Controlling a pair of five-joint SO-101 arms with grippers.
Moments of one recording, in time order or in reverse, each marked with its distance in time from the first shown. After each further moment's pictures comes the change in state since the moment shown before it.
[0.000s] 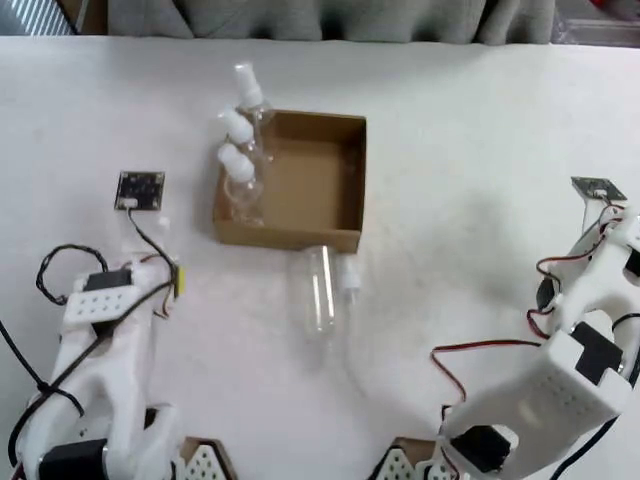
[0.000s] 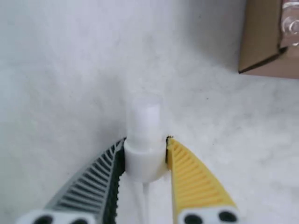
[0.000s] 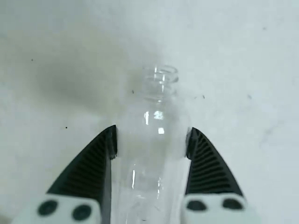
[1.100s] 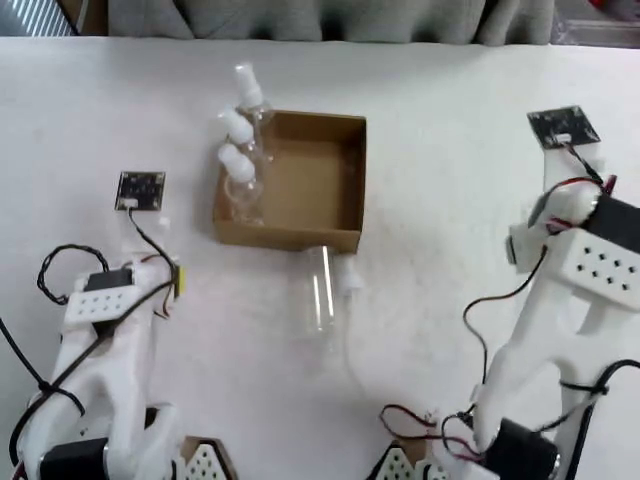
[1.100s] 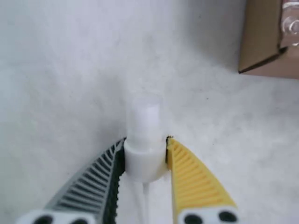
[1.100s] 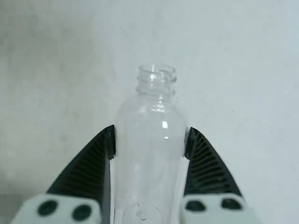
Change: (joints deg) left arm 0.0 0.0 0.0 0.0 0.0; right arm -17.0 -42.3 7.6 11.7 -13.0
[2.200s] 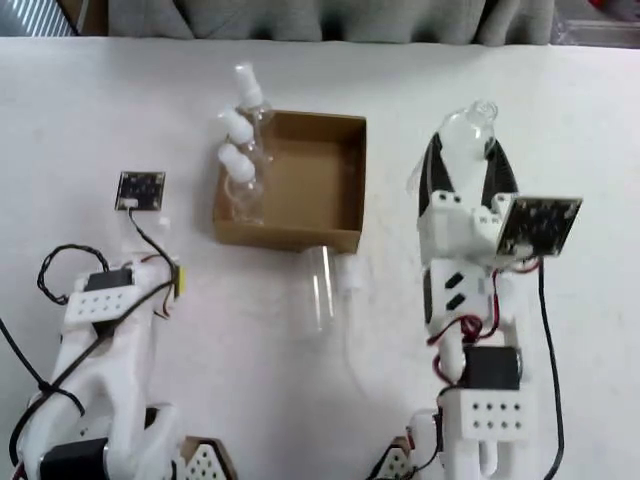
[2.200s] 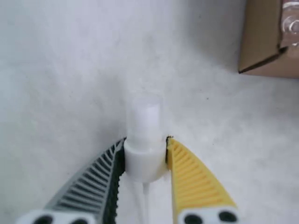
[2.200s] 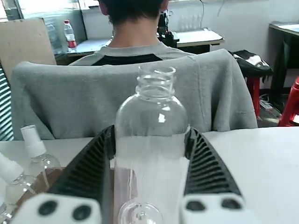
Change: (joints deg) left arm 0.0 0.0 0.0 0.0 0.0; right arm -24.6 -51.0 57.8 -76.0 -34.3
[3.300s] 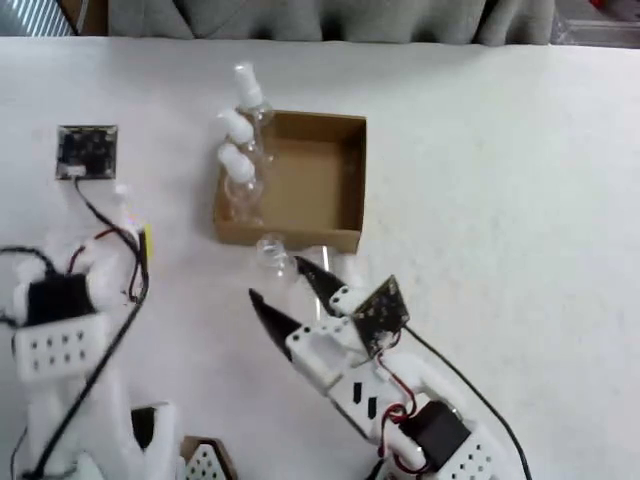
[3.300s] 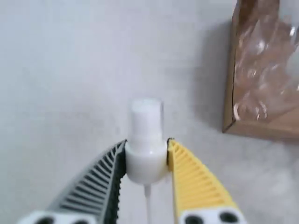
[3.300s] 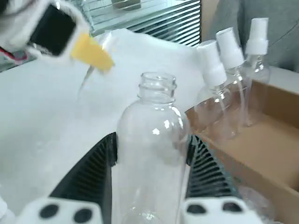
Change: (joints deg) left arm -2.3 -25.3 -19.9 24.2 0.0; right arm -45.8 -29.0 21.5 21.5 0.0
